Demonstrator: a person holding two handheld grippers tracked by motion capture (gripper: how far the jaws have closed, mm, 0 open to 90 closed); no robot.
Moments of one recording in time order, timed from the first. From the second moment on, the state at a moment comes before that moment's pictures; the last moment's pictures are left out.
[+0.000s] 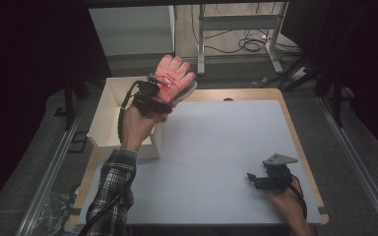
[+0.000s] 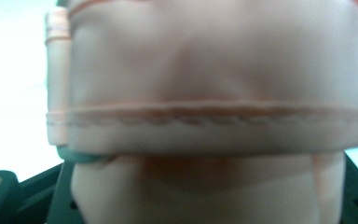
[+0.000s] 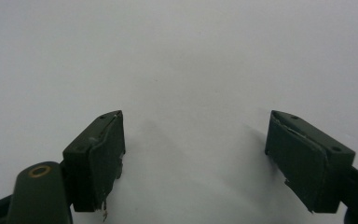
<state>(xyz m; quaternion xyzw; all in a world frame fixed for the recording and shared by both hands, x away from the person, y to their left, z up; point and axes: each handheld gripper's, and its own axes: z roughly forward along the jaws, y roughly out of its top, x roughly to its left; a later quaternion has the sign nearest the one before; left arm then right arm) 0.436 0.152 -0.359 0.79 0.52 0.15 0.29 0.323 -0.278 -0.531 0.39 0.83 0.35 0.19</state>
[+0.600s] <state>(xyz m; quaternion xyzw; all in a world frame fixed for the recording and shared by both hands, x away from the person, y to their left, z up) 0.439 0.214 -0.373 0.73 0.60 0.18 0.27 0.323 -0.278 -0.531 0.39 0.83 0.35 0.19</state>
